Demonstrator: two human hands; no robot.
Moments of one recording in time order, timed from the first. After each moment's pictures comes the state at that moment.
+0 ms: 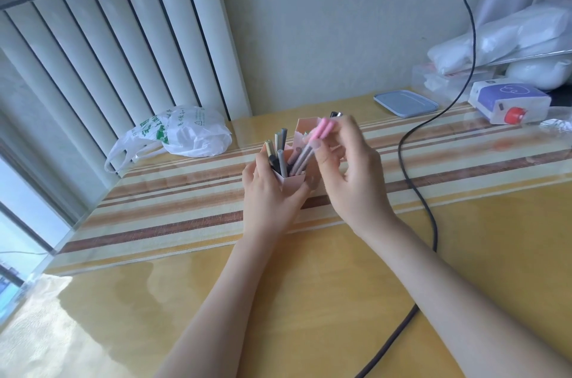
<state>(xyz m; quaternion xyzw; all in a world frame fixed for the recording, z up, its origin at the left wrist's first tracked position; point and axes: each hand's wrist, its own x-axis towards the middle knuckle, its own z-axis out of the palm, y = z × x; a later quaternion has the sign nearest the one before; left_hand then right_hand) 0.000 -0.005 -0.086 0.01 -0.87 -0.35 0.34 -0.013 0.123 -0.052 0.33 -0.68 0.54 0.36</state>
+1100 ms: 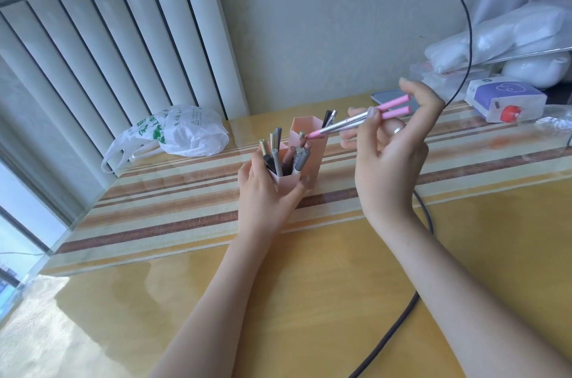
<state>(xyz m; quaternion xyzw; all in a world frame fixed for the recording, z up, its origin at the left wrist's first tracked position) -0.005 -0.011 -0.091 0.01 -0.89 -0.31 0.33 -0.018 0.139 -0.043 0.17 -0.60 0.64 0.45</state>
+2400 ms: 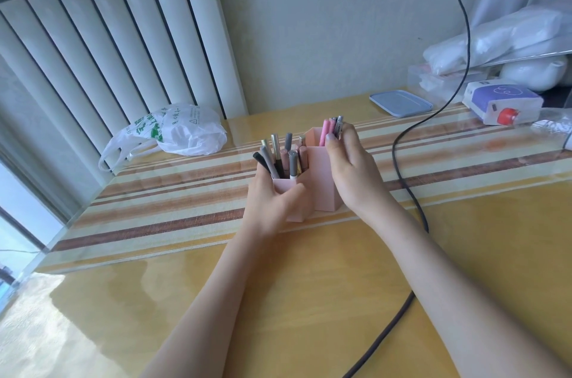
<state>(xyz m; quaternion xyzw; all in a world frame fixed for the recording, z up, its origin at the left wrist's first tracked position) 0.001 -0.006 -0.087 -0.03 -0.81 -0.53 0.23 -0.034 0.136 -0.060 0.19 -0.78 0.59 0.10</state>
